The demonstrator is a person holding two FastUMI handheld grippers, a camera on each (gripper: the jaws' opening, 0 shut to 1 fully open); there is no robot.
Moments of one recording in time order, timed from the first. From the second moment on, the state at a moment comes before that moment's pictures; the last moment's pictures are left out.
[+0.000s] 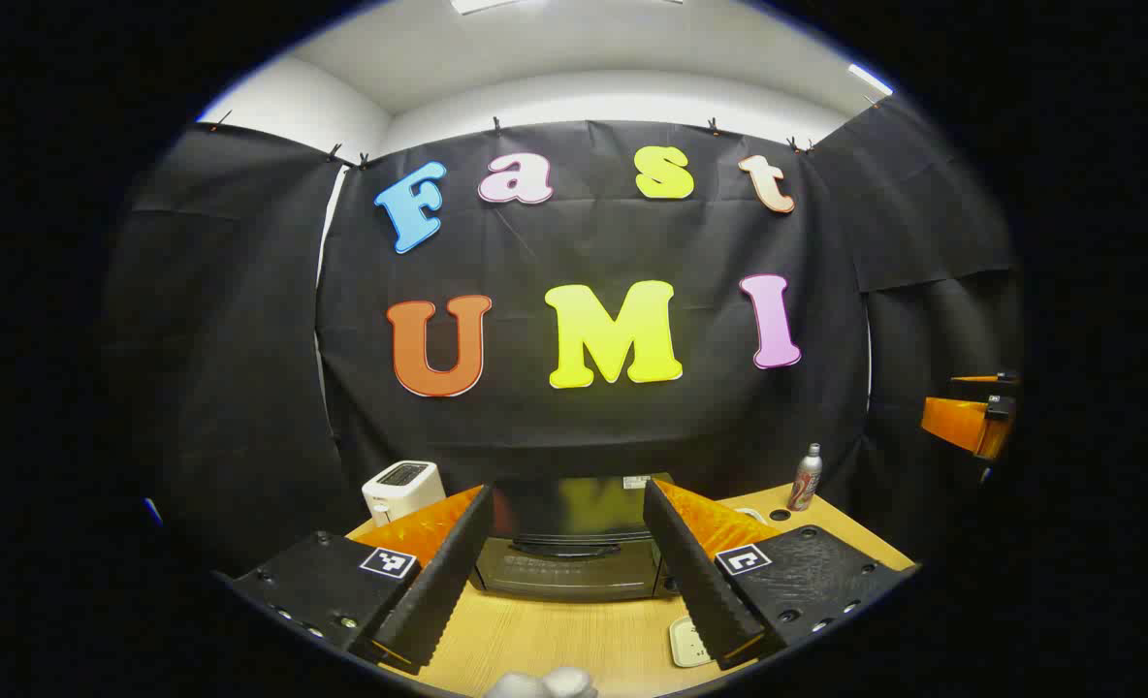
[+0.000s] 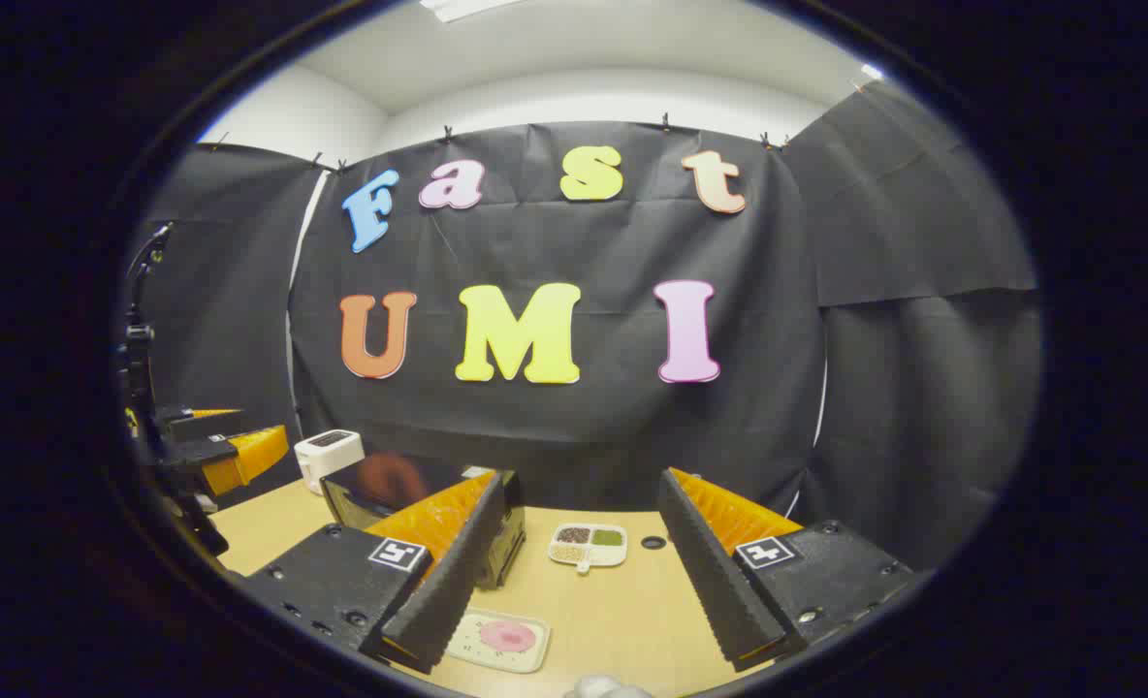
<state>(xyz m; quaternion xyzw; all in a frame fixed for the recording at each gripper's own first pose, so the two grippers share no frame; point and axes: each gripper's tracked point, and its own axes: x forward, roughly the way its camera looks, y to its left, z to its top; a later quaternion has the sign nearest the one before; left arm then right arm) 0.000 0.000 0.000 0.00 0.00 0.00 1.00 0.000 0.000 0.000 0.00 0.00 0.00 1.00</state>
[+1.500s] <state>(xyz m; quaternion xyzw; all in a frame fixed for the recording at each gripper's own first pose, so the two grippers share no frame) 0.164 -0.001 -0.176 0.01 0.13 -0.04 0.99 -0.020 -0.024 0.005 -0.03 0.04 -0.07 1.00</state>
